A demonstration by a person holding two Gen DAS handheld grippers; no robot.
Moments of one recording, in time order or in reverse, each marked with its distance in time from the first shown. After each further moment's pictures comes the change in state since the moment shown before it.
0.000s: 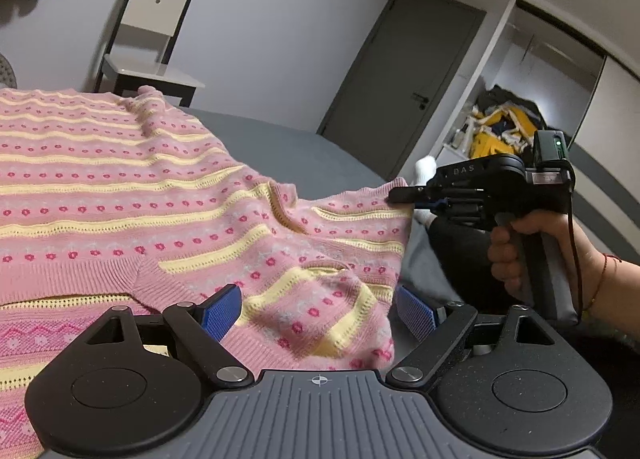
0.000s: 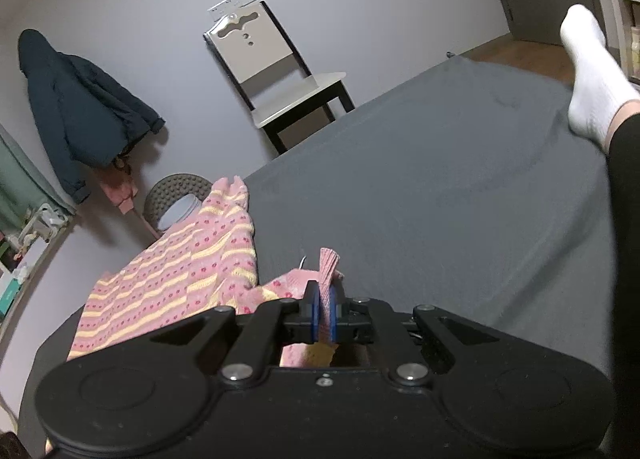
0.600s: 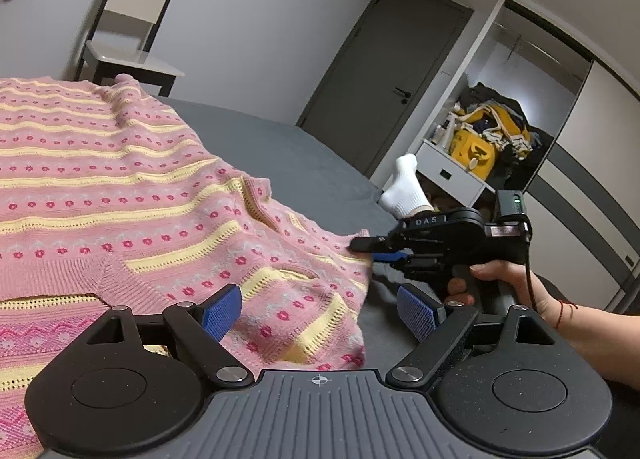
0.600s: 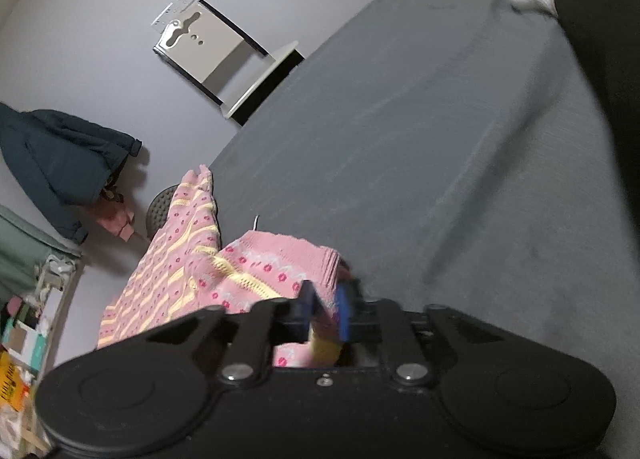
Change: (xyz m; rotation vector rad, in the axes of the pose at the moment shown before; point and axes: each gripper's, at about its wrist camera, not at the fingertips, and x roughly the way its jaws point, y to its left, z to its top) left arm 0.010 -0.006 0.006 -0.013 0.029 -0.070; right arm 0.024 -0.057 -0.045 0.237 0.075 0.063
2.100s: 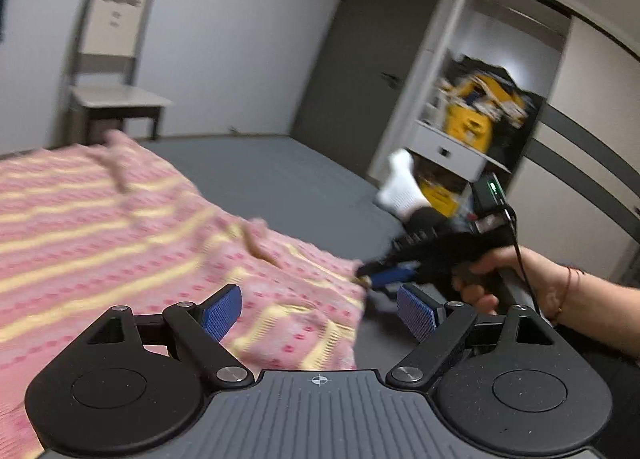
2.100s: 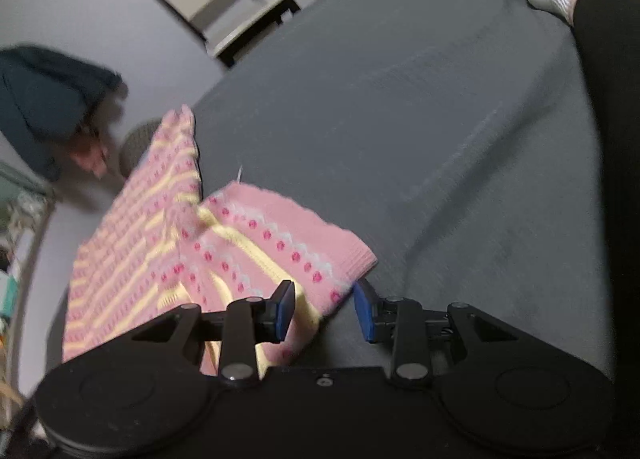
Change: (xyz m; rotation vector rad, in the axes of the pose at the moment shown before) left arm -0.026 -0.014 0.042 0.175 0.038 0.013; right arm -0.005 0.005 0.013 -0.041 0.171 -0.078
